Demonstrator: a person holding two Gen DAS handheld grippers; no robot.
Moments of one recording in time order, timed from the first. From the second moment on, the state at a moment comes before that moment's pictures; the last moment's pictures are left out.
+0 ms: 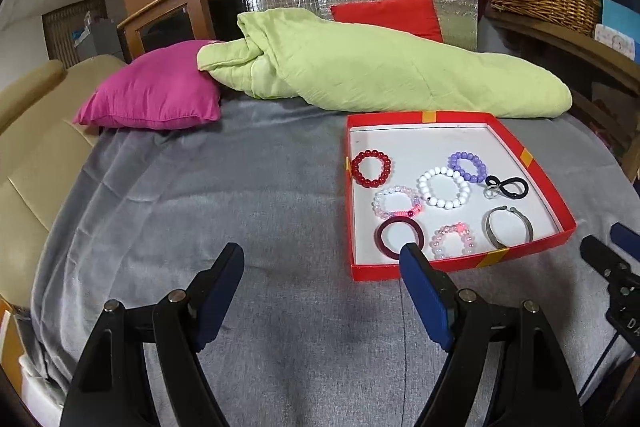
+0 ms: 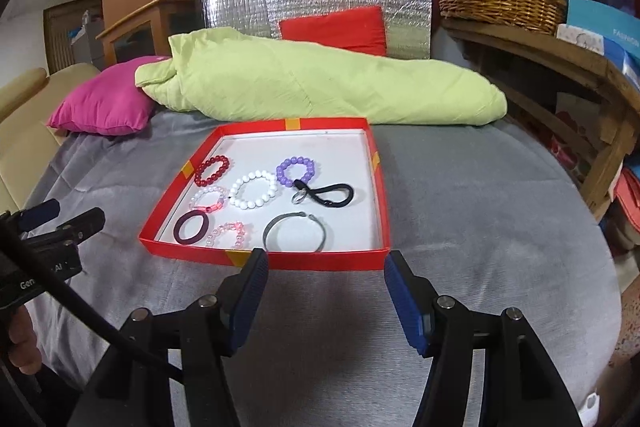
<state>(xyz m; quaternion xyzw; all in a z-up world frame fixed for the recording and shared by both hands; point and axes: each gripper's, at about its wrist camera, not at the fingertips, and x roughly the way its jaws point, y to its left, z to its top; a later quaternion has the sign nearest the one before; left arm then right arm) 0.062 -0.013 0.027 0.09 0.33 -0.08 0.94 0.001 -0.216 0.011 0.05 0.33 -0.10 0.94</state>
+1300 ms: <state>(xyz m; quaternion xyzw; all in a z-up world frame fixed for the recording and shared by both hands) 0.071 -0.019 0.019 0.09 0.34 -0.08 0.93 0.007 -0.218 0.015 0.08 0.32 -0.10 0.94</state>
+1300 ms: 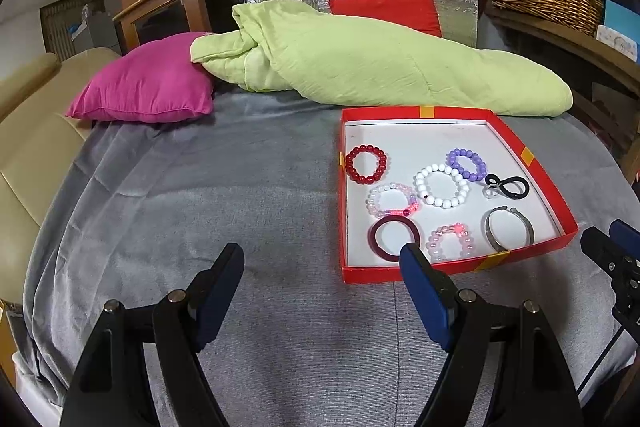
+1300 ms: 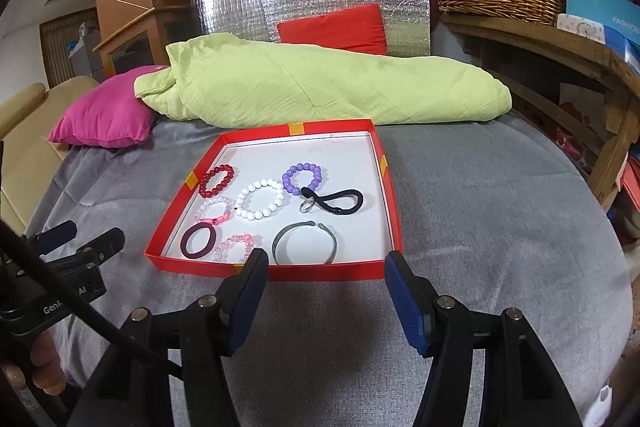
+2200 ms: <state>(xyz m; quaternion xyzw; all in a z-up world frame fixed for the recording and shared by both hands) 0.071 -0.017 0.020 0.09 0.34 -0.07 0.93 0.007 -0.219 0.017 0.08 0.32 -0.10 0.94</state>
